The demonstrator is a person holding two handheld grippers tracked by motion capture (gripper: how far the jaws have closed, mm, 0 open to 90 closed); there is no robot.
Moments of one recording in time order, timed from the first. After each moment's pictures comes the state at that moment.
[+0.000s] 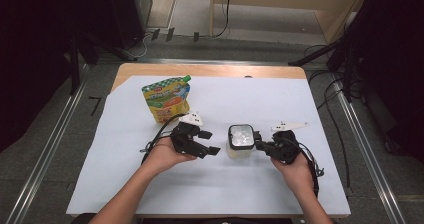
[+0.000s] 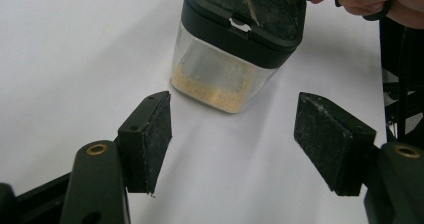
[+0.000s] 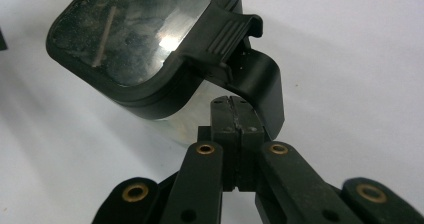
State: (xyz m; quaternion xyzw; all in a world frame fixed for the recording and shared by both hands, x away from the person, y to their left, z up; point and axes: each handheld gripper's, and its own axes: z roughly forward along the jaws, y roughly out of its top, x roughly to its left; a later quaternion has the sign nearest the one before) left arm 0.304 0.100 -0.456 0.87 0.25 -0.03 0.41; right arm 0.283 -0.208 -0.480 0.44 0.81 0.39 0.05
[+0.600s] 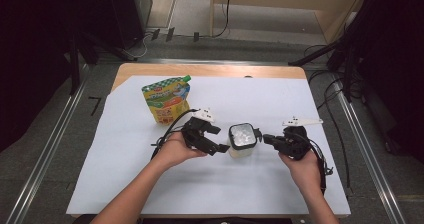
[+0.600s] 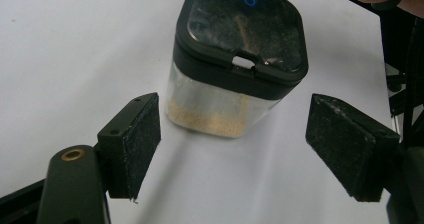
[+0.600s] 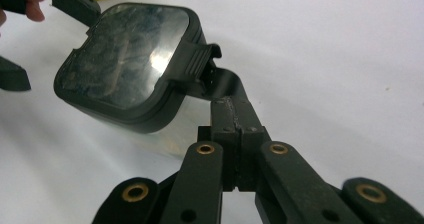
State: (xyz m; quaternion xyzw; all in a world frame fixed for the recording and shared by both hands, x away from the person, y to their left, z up) left arm 0.318 0.073 -0.454 0.88 0.23 -0.03 0.41; right arm 0.286 -0.228 -0.464 0.46 0.78 0.42 0.07
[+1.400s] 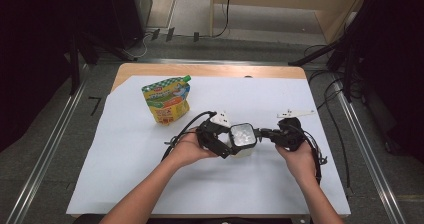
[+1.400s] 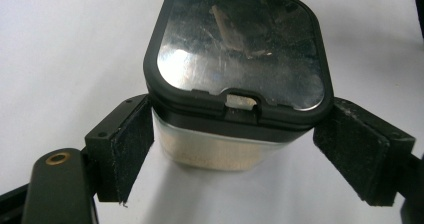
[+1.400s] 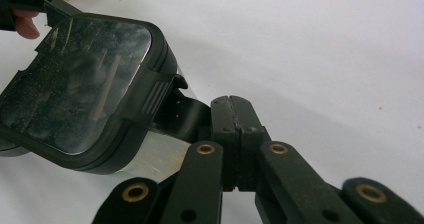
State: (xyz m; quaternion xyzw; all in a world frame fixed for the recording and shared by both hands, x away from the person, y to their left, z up) left arm 0.320 0.038 -0.464 0.90 0.19 0.01 0.39; right arm 0.312 -0.221 -0.470 0.46 0.79 0.39 0.07
